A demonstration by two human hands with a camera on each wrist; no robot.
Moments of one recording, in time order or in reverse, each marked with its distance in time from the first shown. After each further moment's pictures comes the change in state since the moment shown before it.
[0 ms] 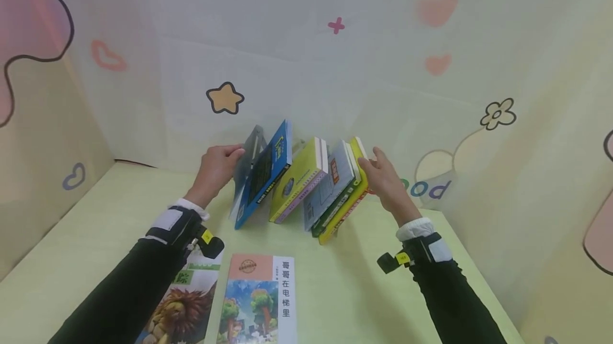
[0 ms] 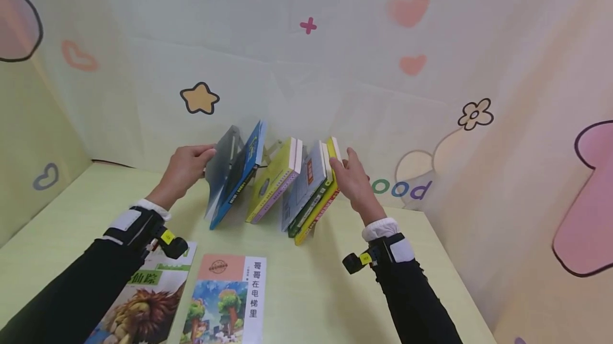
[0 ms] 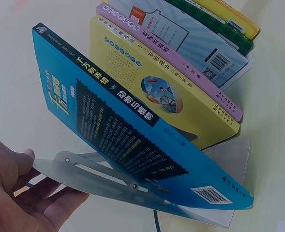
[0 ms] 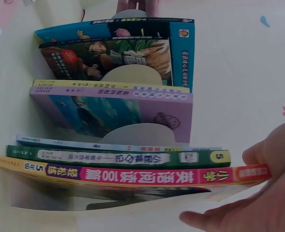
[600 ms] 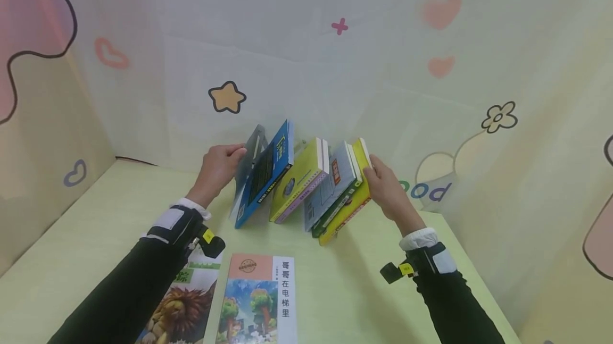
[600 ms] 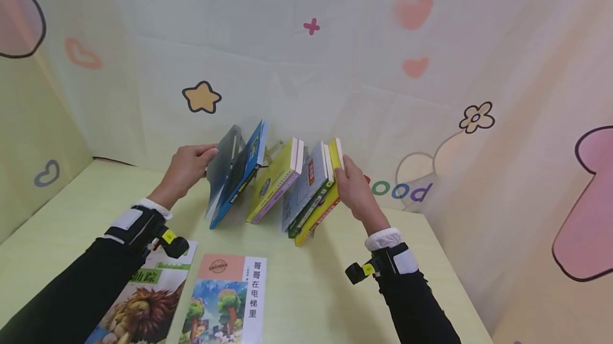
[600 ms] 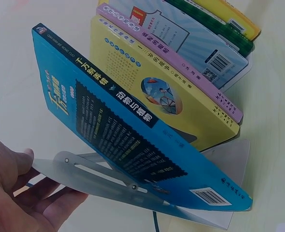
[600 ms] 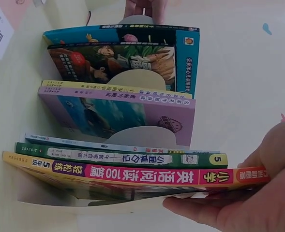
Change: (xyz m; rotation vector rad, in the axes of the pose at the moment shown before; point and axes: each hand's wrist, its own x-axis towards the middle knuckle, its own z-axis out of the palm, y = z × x) left_hand 0.000 -0.002 0.001 0.018 0.013 0.029; right_hand -0.010 0.006 0.003 -0.119 -0.021 -0.124
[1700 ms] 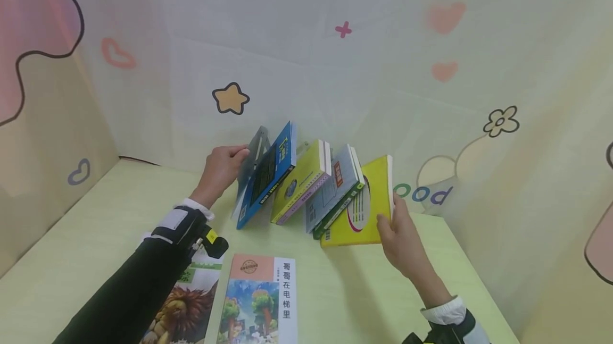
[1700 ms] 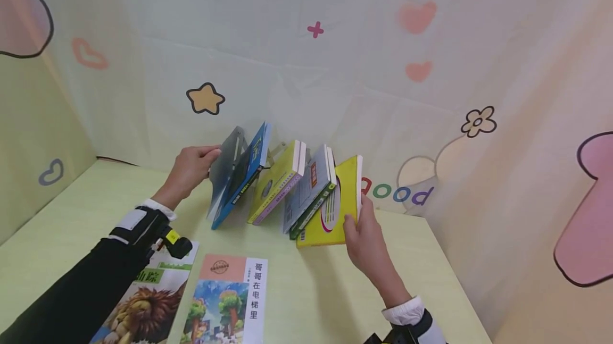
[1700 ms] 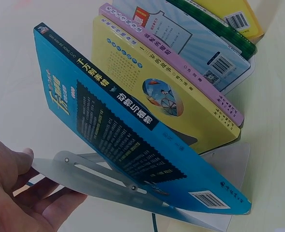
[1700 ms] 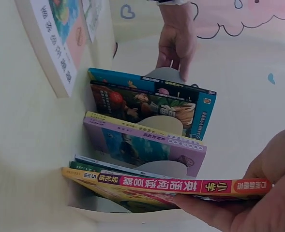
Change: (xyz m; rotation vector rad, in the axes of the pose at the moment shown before) left_hand -0.001 0.001 0.002 0.007 0.019 -0.002; right_hand -0.095 0.010 0.019 -0.052 0.136 -0.087
